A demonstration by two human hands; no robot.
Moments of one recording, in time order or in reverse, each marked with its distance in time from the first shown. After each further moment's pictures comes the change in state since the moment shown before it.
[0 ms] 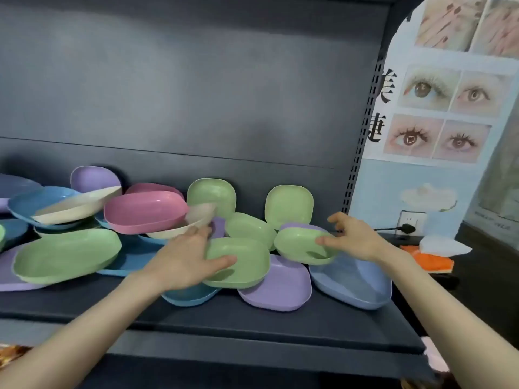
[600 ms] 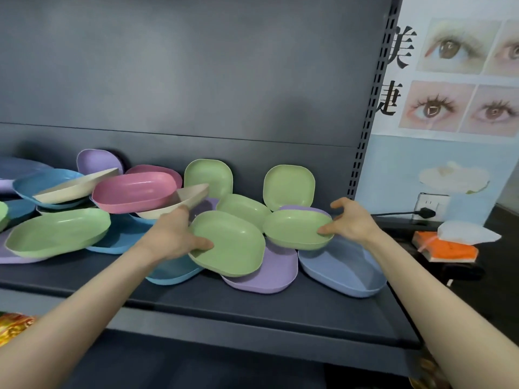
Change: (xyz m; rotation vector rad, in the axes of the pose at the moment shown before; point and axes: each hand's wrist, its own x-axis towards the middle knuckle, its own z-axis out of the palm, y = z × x) left_hand 0.012 0.019 0.009 -0.259 0.095 -0.201; right_hand 0.038 0.040 0.017 0.284 0.026 0.144
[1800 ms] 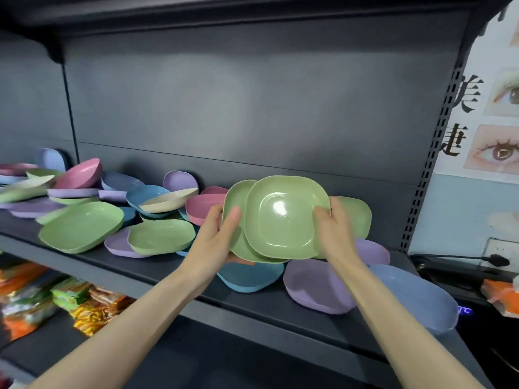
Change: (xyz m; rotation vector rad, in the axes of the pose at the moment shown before) left_hand -0.078 0.009 -0.045 -0.926 0.259 0.098; right_hand -0.089 -0.140 0.079 0.576 0.145 -0.383
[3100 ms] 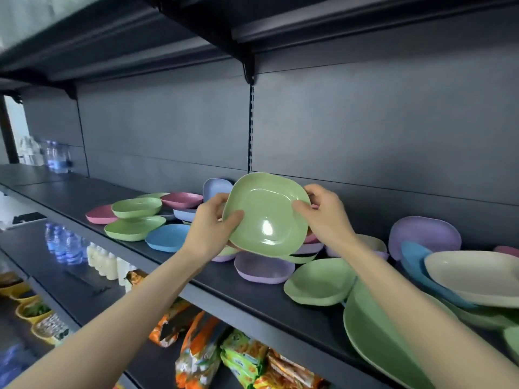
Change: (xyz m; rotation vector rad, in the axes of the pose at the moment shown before) left_hand 0.174 0.044 -0.600 0.582 0.329 0.171; right_hand 0.048 -0.144 0.614 0.013 -0.326 -0.238
